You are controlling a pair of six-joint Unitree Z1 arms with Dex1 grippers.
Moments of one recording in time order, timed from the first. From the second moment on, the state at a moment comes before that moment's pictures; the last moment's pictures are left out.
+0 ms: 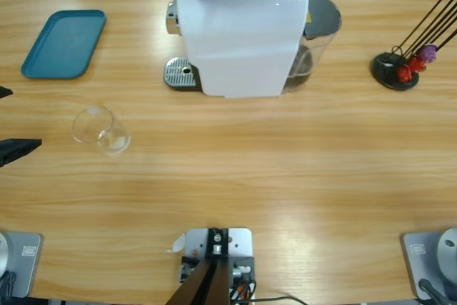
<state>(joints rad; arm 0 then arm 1) -0.72 0.90 -0.74 0.54 -0.03 0.11 0.73 1.83 -1.53 0.39 0.22 -0.61</state>
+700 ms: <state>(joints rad) -0.72 0.90 -0.72 0.52 -0.03 0.11 0.90 1.67 -1.51 0.48 0.14 -0.06</state>
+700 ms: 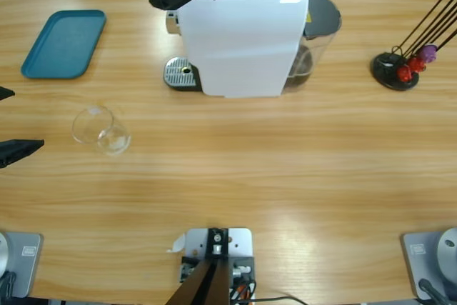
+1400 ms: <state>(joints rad) -0.72 0.91 -0.77 0.56 -0.10 0.12 0.99 1.47 -1.23 0.44 -0.63 0.82</state>
